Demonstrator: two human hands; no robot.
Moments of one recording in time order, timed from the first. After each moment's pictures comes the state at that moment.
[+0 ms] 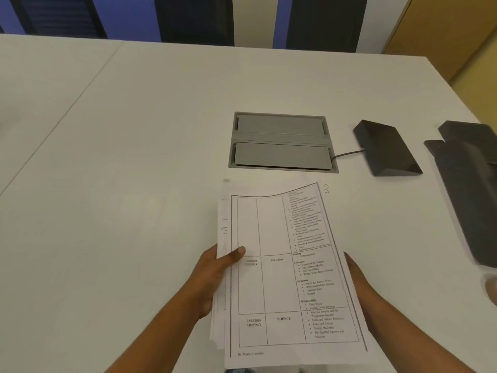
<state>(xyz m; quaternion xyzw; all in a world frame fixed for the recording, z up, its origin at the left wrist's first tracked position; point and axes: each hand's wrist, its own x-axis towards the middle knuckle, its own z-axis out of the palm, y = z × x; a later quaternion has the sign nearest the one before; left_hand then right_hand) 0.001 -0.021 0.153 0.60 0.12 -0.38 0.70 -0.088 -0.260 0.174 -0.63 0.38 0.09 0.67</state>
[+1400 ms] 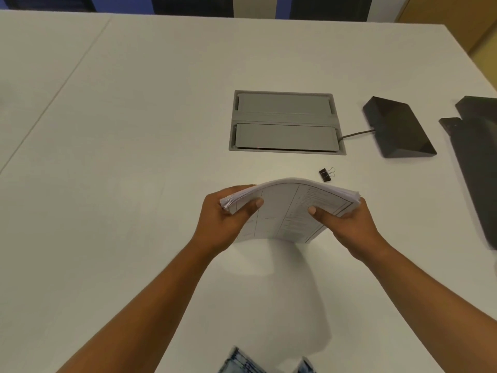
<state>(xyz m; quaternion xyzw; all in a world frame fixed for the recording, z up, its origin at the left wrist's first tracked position) 0.051 -0.056 0.167 0.74 -0.16 -0.11 0.65 -0.032 -0.289 0.157 -0.74 0.16 -0.06 0.65</state>
